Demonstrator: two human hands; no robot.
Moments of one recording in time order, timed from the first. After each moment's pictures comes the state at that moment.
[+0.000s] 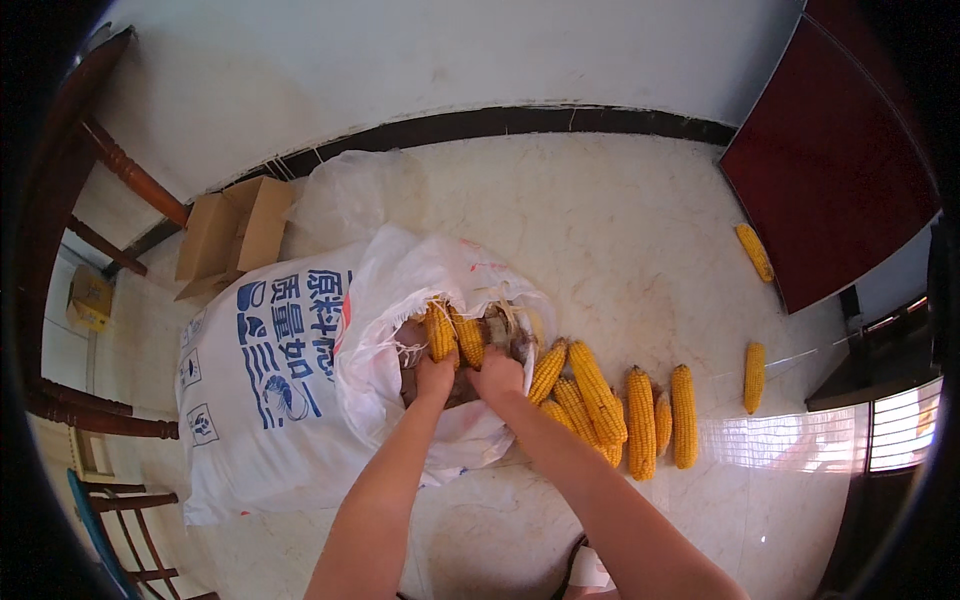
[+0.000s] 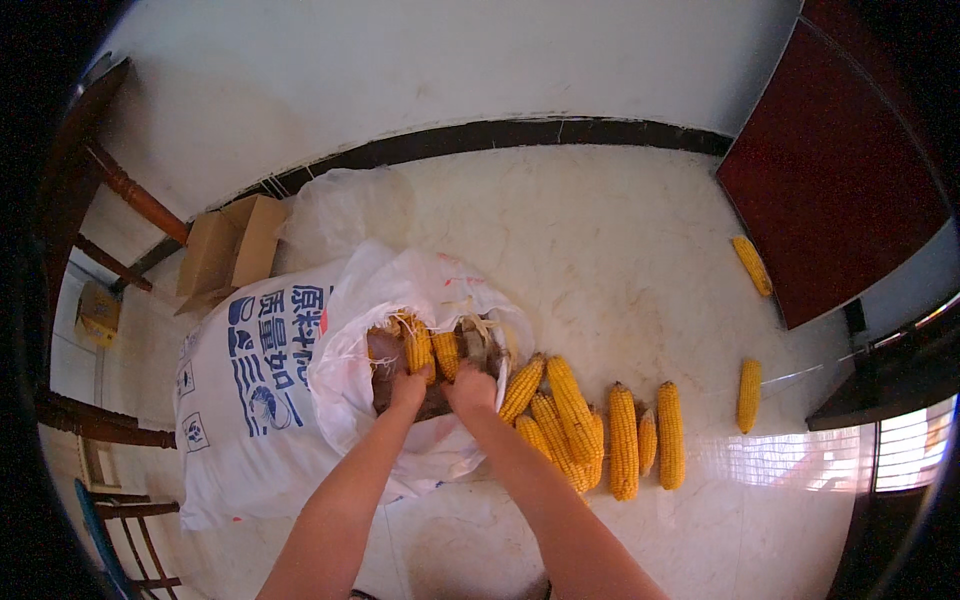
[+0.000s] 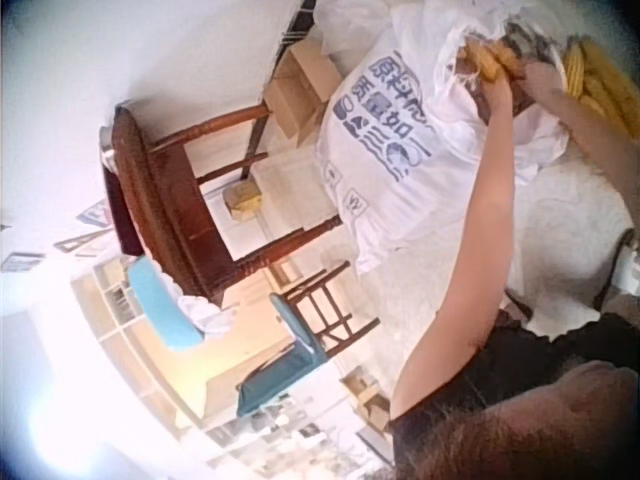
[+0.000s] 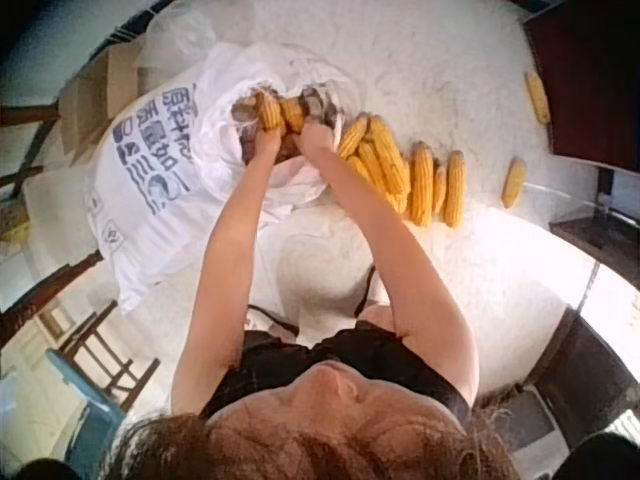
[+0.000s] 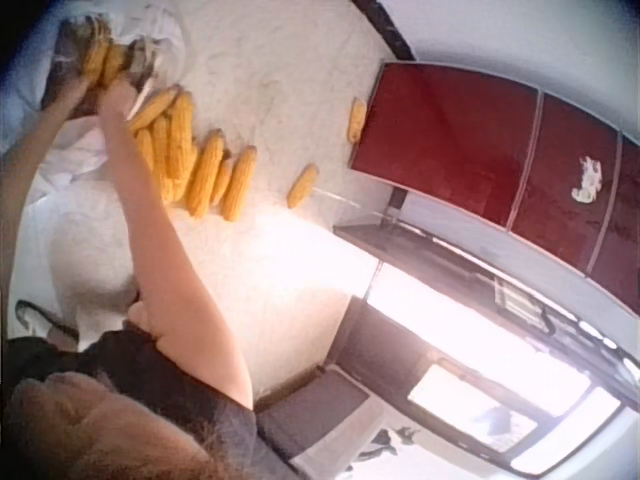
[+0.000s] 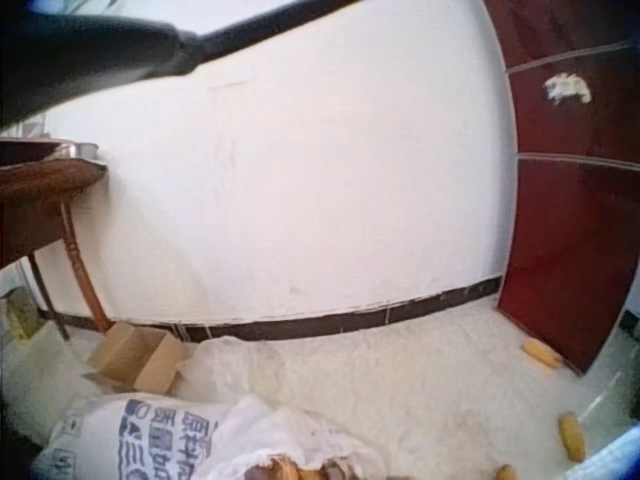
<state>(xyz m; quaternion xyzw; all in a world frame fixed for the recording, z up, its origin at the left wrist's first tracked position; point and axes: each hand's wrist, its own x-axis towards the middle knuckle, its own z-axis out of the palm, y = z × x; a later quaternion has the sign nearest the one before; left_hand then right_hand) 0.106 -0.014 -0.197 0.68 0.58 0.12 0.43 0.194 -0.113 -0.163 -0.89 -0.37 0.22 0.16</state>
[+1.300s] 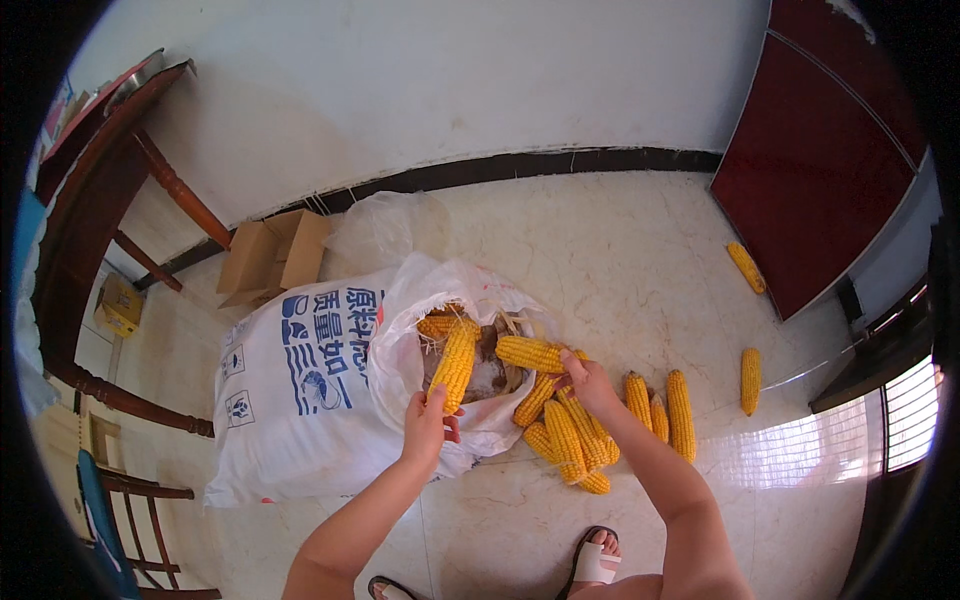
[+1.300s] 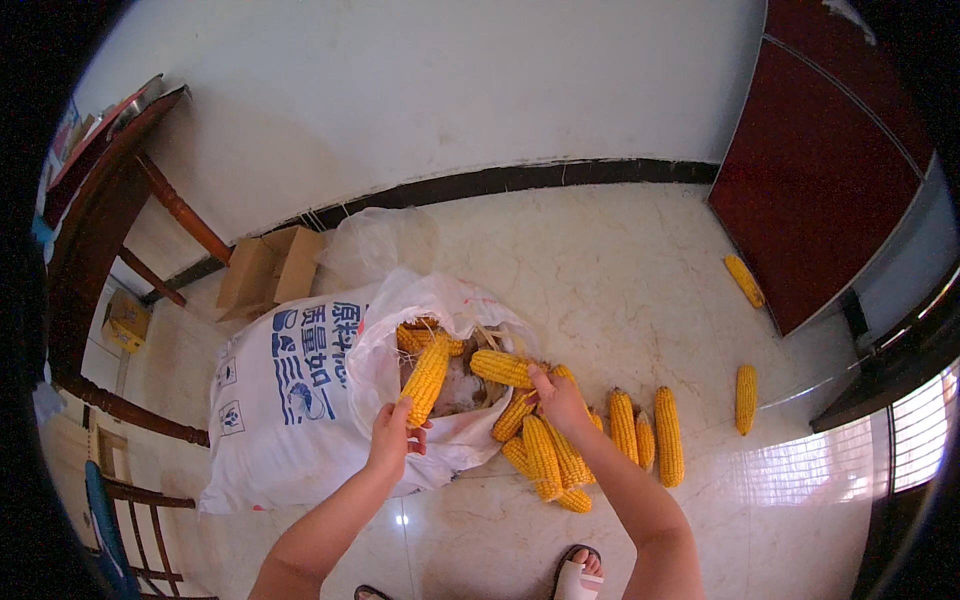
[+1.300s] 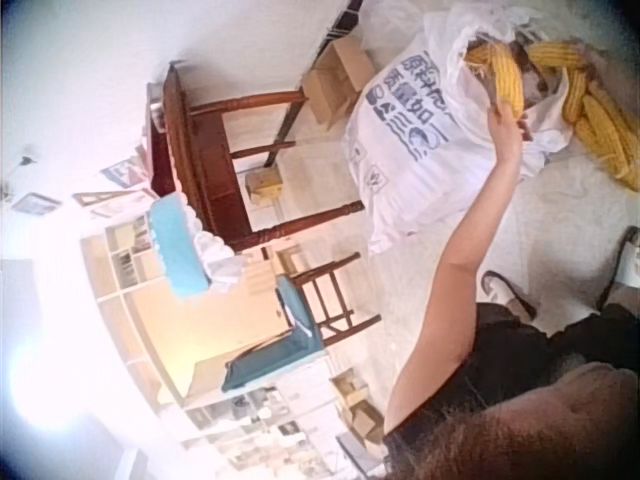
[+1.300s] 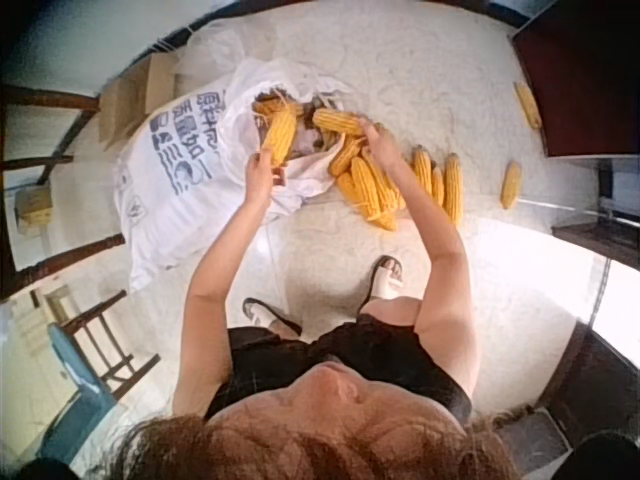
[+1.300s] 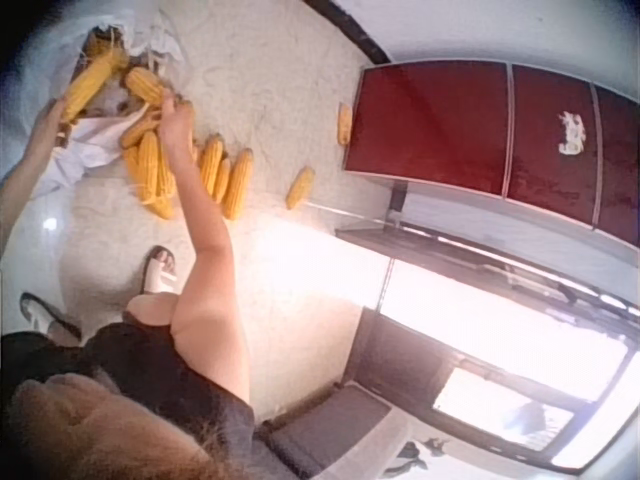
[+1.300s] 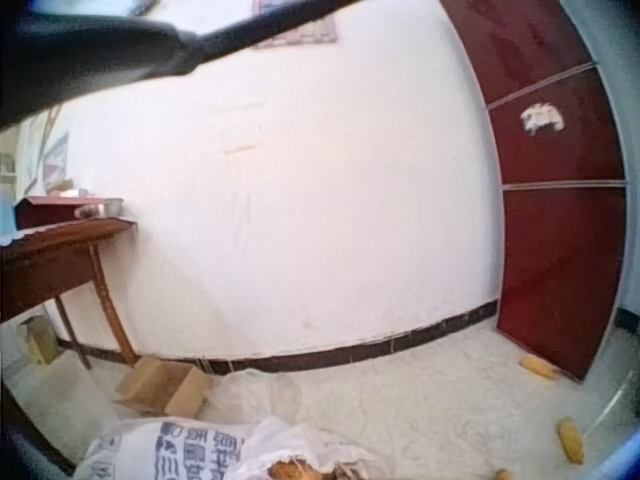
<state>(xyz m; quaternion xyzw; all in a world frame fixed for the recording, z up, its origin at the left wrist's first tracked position) 0.025 -0.108 -0.004 0.50 0.46 0.19 0.70 0.243 -0.248 -0.061 -0.73 -0.20 0.37 0.53</state>
